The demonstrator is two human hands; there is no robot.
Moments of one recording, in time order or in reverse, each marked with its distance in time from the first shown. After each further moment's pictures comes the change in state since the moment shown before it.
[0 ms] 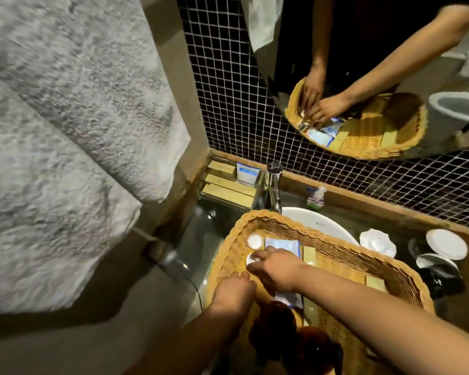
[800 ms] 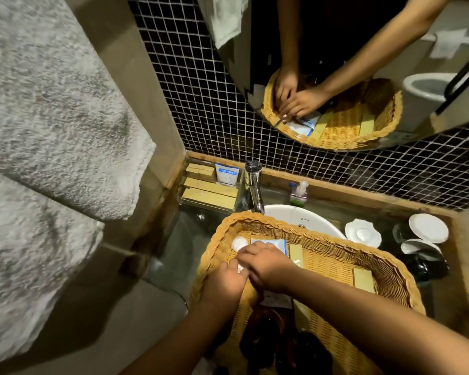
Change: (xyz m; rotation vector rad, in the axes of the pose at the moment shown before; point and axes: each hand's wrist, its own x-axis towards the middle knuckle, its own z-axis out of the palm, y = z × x) left_hand 0.029 -0.002 -0.004 -0.007 0.145 0.002; right_hand 0.002 0.013 0.023 0.230 0.329 0.093
